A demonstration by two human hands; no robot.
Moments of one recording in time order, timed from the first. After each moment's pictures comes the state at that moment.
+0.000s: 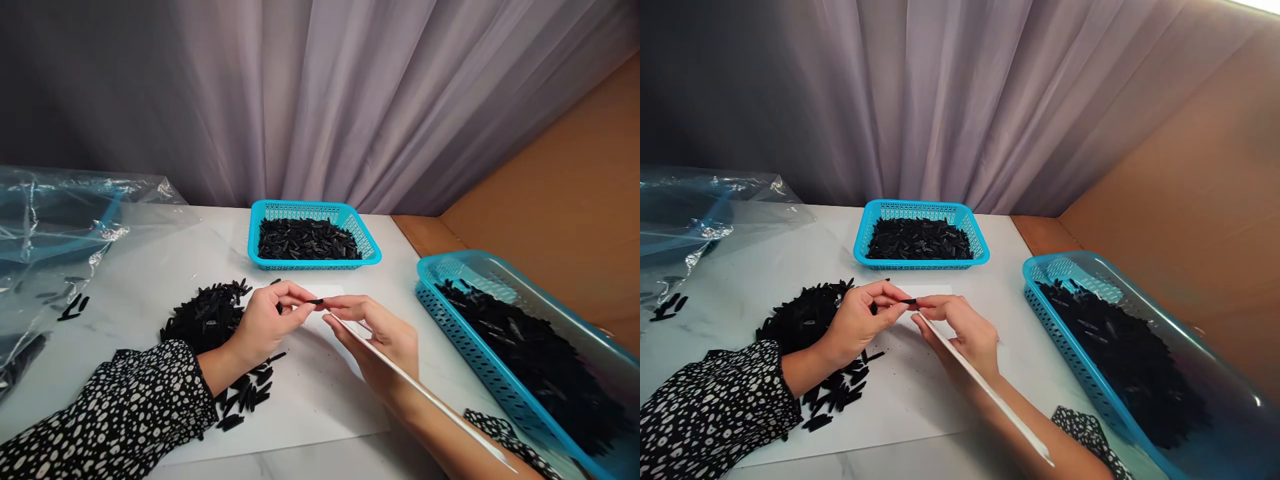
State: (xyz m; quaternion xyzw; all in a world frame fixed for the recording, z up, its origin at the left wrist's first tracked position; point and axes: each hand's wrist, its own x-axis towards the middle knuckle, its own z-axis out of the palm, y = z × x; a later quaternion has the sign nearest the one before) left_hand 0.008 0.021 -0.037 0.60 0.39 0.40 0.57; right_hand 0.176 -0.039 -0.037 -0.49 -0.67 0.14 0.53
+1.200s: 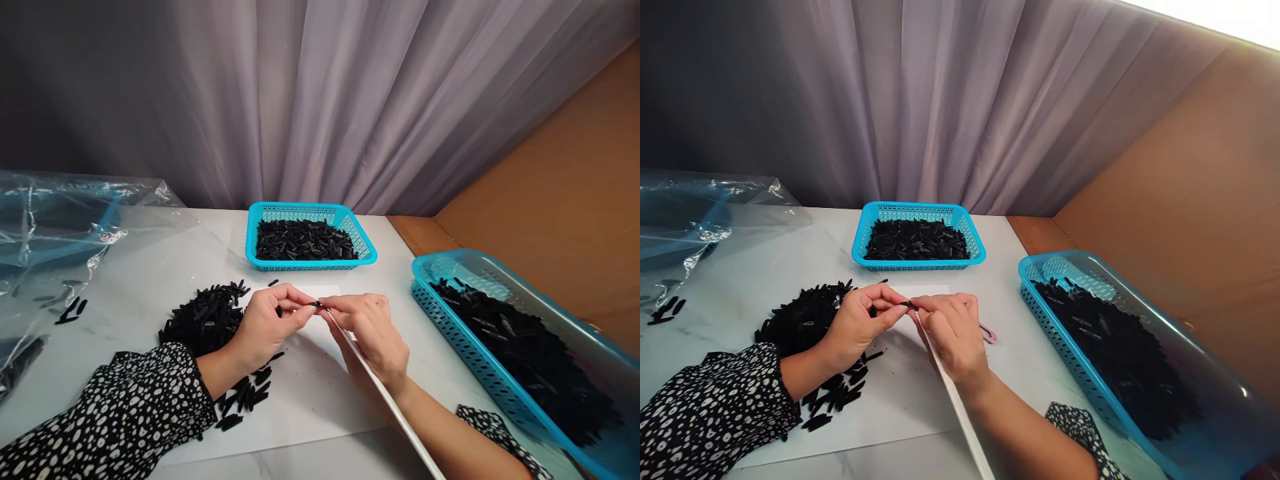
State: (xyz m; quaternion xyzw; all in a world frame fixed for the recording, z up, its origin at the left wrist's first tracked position) left_hand 0.010 0.016 -0.029 0.59 0.40 0.39 0.59; right_hand 0.172 -0.033 -0.041 -0.44 -0.74 -0.08 0.50
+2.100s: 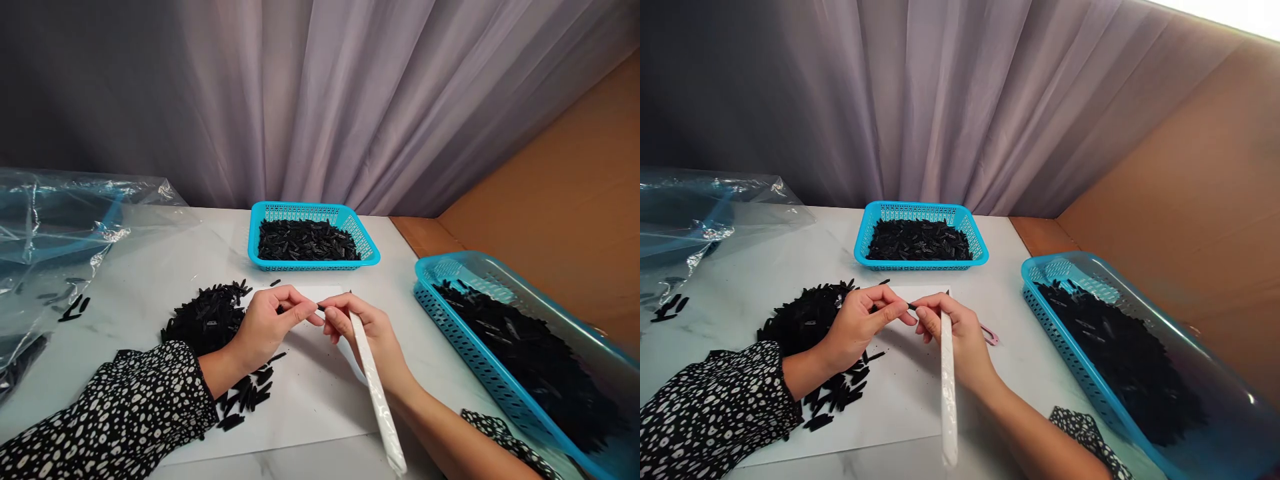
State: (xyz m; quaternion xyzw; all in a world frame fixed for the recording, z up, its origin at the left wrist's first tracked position) left_hand 0.006 0.016 -0.026 0.59 0.39 0.39 0.59; right_hand 0.174 -0.030 -0.037 -0.50 -0.54 0.44 0.52
